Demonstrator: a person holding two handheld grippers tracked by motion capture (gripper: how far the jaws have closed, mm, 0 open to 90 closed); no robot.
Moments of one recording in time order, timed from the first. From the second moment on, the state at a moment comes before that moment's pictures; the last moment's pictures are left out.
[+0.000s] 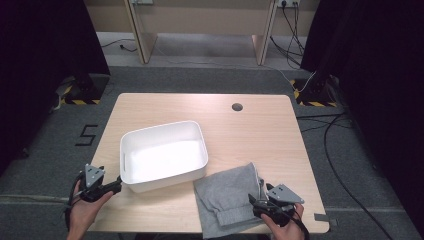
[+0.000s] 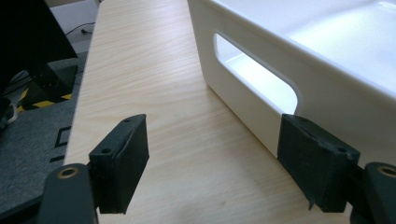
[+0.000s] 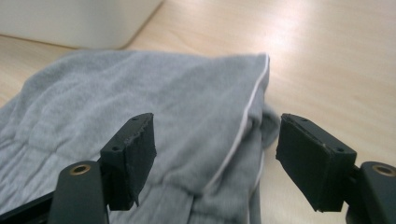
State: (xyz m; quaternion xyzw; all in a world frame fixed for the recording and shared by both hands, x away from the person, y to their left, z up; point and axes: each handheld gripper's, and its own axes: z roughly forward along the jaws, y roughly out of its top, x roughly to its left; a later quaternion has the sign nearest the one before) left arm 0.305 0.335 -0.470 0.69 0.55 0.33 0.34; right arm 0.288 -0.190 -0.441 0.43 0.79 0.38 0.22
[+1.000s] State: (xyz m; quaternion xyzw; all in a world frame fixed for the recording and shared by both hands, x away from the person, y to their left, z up) left arm 0.372 0.261 -0.463 0.75 0.48 0.31 0.34; right arm 0.440 -0.113 -0.405 0.36 0.83 0.37 0.21
